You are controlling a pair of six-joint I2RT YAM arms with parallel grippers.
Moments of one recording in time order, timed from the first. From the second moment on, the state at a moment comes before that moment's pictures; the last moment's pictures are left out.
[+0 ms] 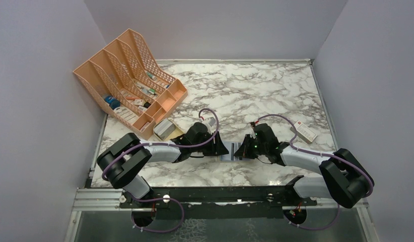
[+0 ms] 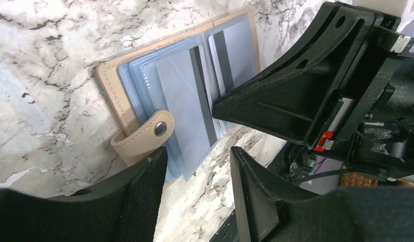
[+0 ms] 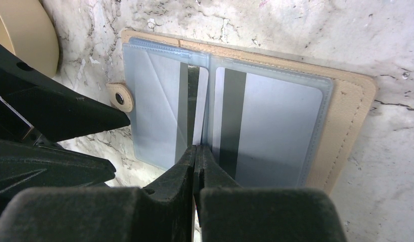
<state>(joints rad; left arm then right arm) -0.85 1.55 0.57 0.37 0.29 -0.89 0.60 1.28 0.37 0.10 -0.25 0.76</state>
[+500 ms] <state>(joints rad) -0.87 1.56 0.53 0.42 0.28 -0.95 0.60 1.28 0.37 0.10 -0.25 0.77</state>
